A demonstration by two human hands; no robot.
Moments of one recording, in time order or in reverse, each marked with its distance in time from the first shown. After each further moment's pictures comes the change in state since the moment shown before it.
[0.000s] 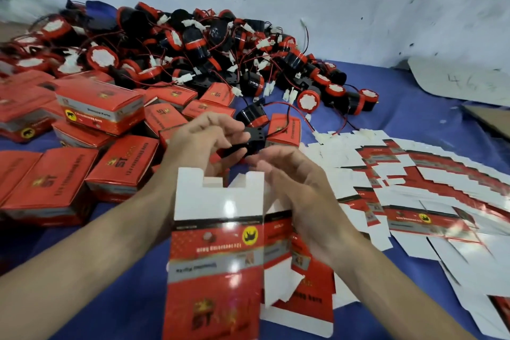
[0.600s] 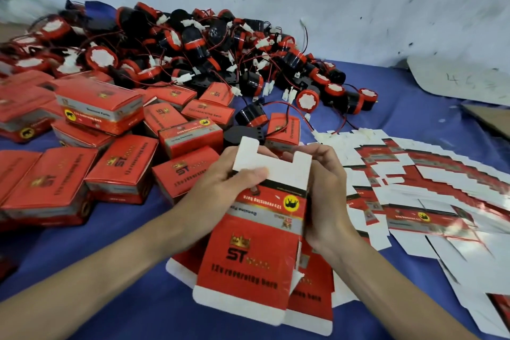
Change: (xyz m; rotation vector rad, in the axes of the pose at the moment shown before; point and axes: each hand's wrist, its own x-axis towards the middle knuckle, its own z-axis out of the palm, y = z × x) left_hand -0.036 -0.028 -0.002 0.381 -0.340 0.053; right_hand 0.011 0.010 -0.009 0.237 0.393 0.075
